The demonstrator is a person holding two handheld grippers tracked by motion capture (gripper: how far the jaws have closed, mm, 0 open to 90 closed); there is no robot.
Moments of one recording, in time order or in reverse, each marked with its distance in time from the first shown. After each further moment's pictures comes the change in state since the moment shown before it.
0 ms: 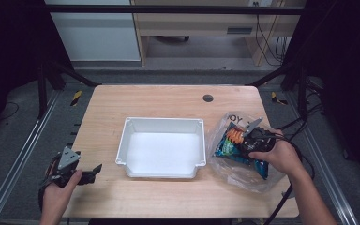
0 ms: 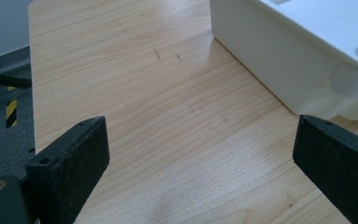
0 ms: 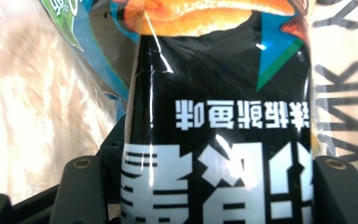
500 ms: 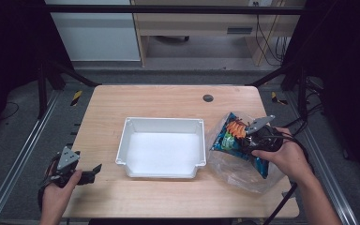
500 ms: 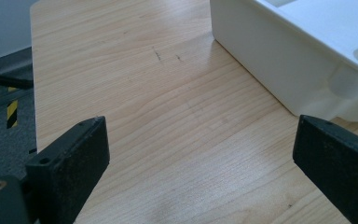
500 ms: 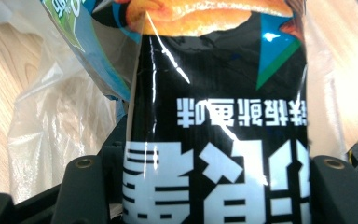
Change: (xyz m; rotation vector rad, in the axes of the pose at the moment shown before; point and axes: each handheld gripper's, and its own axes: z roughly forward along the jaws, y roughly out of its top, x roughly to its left) left arm 0.000 0.000 -0.001 -0.006 0.001 -0.005; right arm 0.011 0.003 -0.043 -0.155 -0.044 0.018
